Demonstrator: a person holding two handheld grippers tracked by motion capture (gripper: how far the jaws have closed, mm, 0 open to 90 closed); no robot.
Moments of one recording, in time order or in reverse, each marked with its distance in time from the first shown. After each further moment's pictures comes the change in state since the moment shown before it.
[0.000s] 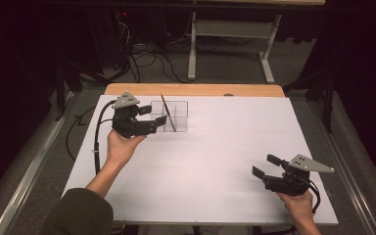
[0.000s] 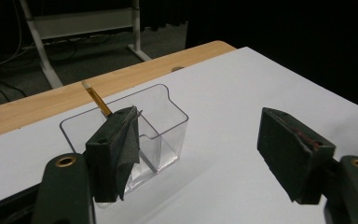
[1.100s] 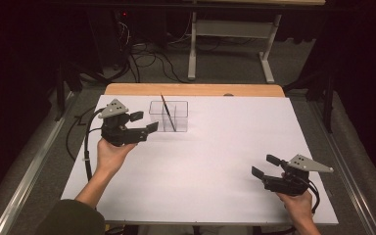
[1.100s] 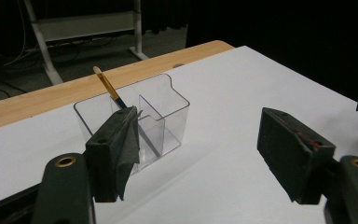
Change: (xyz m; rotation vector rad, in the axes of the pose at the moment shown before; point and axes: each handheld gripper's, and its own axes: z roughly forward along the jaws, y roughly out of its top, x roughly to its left) left arm 0.001 -0.017 -0.026 -0.019 0.003 0.003; right arm 0.001 0.000 0.001 0.005 0.000 0.002
